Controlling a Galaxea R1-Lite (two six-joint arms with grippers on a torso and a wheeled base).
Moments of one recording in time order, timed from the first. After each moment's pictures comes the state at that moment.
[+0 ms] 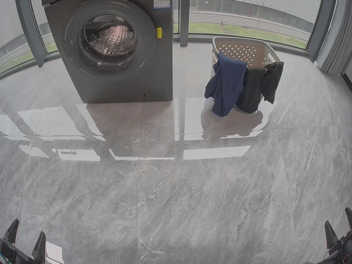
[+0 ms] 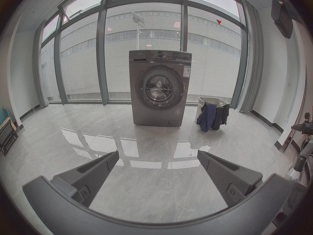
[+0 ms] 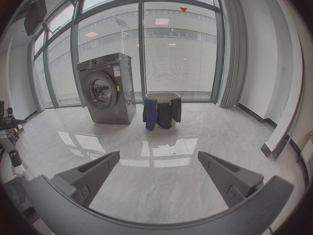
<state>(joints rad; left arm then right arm) 0.00 0.02 -0.02 0.00 0.02 -0.05 0.00 0.02 -0.02 0.00 0.01 0.00</state>
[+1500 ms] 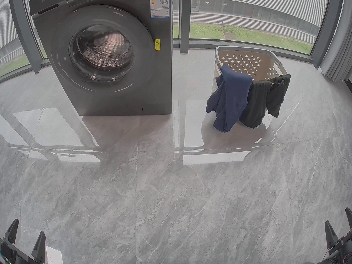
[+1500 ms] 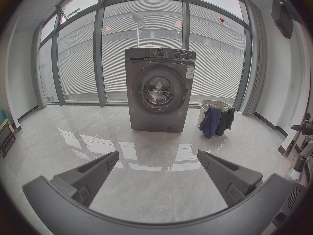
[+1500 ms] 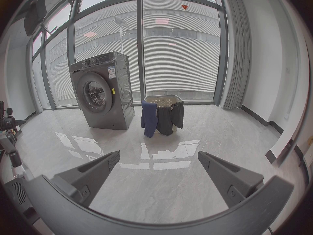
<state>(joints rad) 0.00 0.02 -0.02 0.00 0.02 -0.05 -0.01 0.02 -0.02 0.00 0.01 0.00</state>
